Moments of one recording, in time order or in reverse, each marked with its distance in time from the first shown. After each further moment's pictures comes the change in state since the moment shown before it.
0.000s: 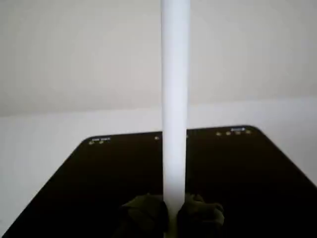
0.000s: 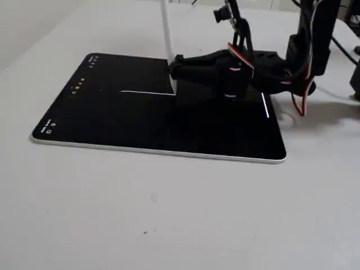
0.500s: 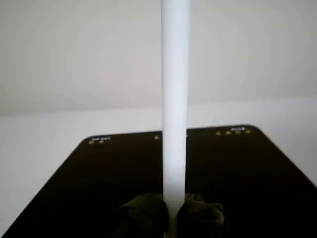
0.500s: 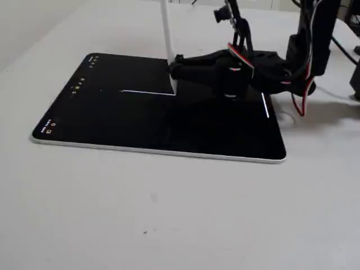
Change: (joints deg) arm 0.0 0.2 0.6 0.0 0.0
